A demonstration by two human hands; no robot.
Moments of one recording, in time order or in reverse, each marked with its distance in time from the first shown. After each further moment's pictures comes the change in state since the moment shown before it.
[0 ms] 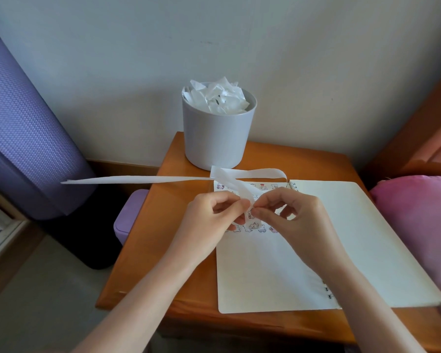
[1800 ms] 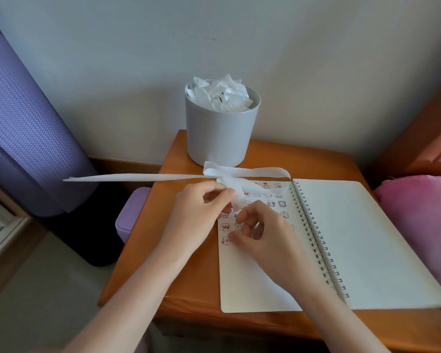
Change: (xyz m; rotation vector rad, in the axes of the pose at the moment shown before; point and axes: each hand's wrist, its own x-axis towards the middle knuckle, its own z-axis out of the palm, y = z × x) left_hand 0.007 -0.006 -0.014 0.149 0.174 -0.003; right_hand -0.013 0.000 0.043 -0.071 -0.103 0.210
